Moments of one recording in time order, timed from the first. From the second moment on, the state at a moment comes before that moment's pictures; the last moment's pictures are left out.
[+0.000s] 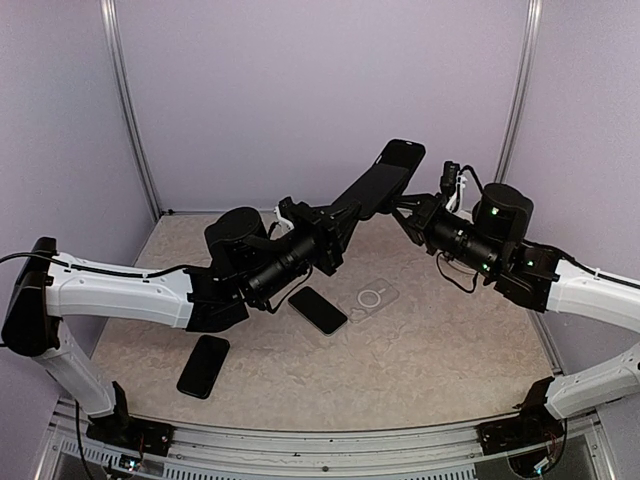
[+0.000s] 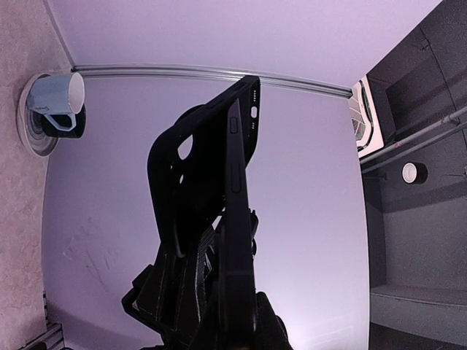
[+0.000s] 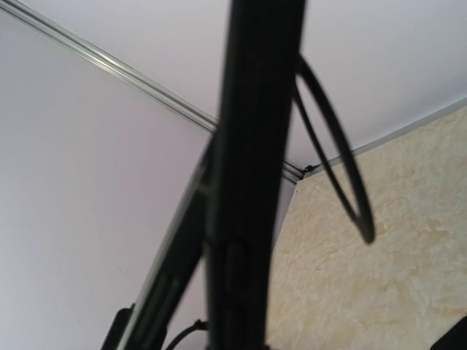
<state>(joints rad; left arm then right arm) -1.15 1.61 1.10 0.73 -0.30 -1.63 0.82 1.15 0.89 0.29 0.06 0.97</state>
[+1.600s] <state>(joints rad) -0.45 1.09 0.66 0.04 0.08 -0.94 0.46 0.82 0.42 -0.38 -0.48 0.81</state>
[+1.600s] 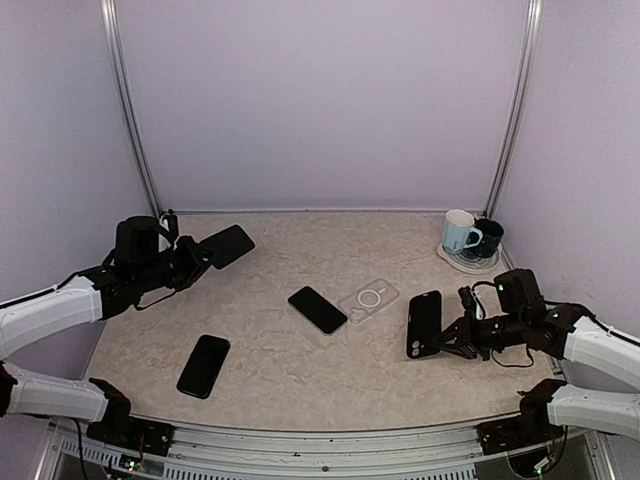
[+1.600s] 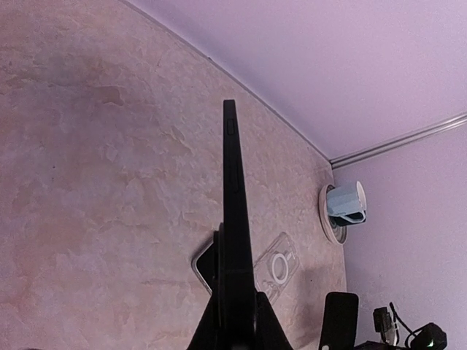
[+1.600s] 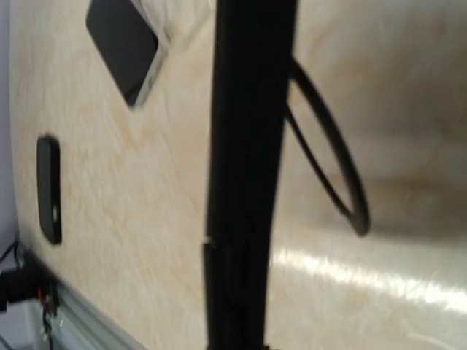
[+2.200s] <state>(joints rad) -0.34 1.52 0.75 0.22 0.45 -0.76 0.46 1.08 0.33 -0.09 -0.70 0.81</state>
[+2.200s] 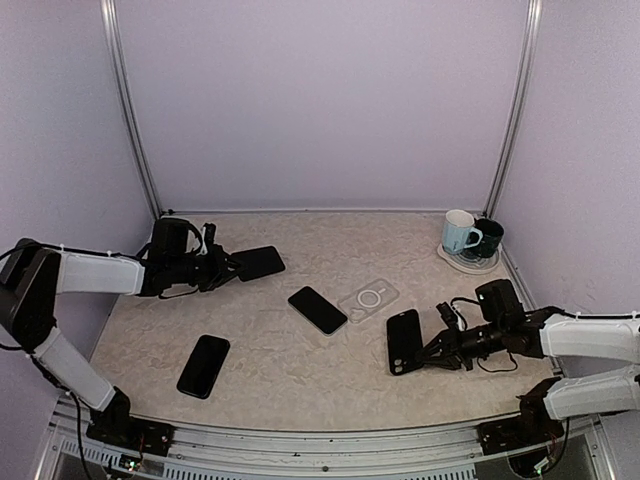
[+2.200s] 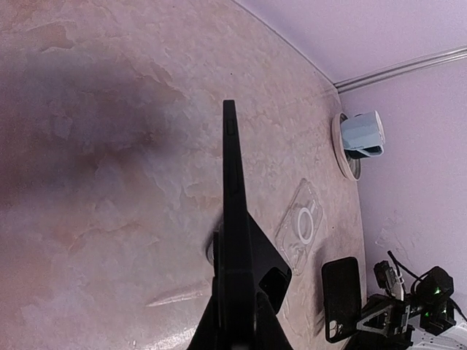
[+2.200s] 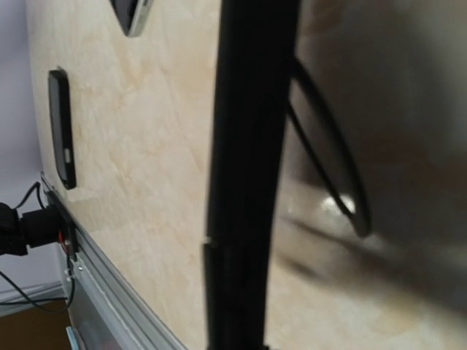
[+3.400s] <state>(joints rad) -0.38 1.78 0.84 0.33 0.49 -0.71 0.46 1.02 0.53 -0.41 -0.34 0.67</state>
